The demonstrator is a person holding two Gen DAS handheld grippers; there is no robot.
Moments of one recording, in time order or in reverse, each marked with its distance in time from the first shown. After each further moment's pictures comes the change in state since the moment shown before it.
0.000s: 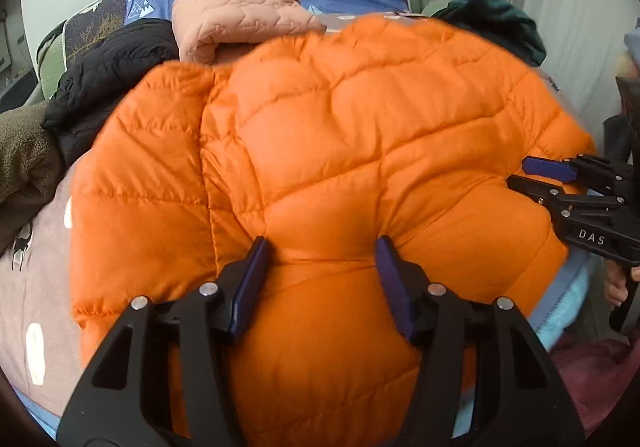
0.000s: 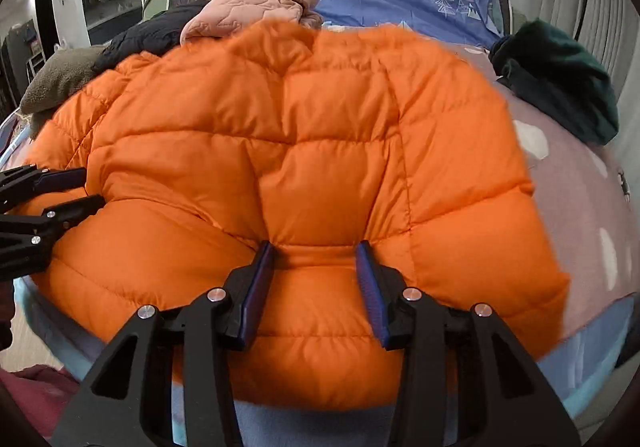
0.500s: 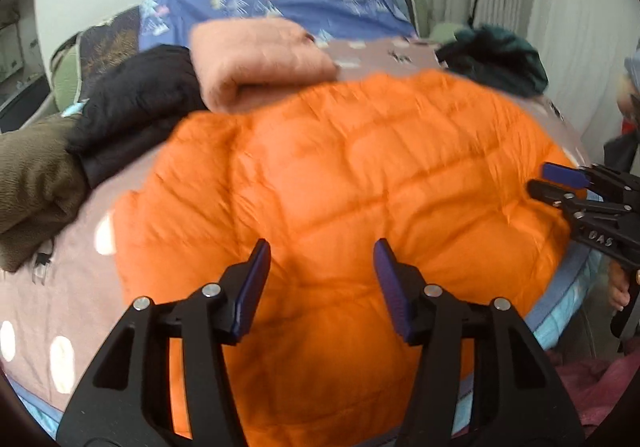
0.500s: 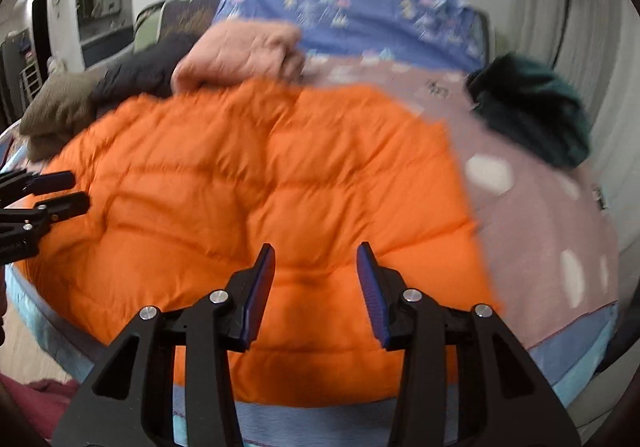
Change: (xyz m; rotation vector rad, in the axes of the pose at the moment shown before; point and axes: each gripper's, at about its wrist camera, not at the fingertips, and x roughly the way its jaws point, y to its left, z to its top) left arm -0.042 0.017 0.020 -0.039 -0.085 0.021; right arm -0.050 -0.017 0.014 0.043 -0.118 -0.076
